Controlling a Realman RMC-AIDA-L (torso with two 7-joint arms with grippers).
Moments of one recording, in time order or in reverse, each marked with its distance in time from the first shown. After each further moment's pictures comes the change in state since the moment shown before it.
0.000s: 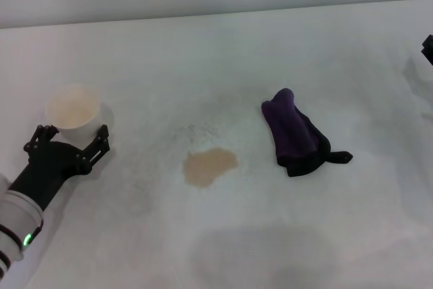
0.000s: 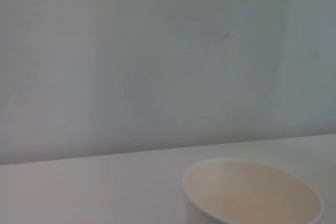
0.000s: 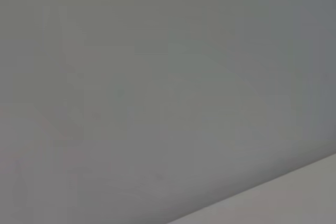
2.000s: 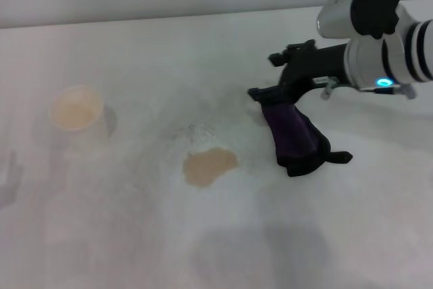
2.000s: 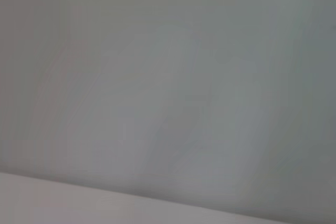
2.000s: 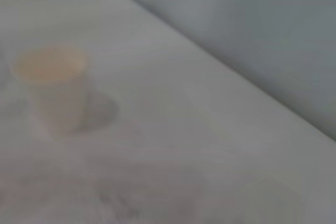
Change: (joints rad) left arm 0.219 0.009 0.000 0.006 -0.281 0.315 -0.010; right arm -0.057 -0.008 -0.695 -1.242 -1.692 0.030 1.481
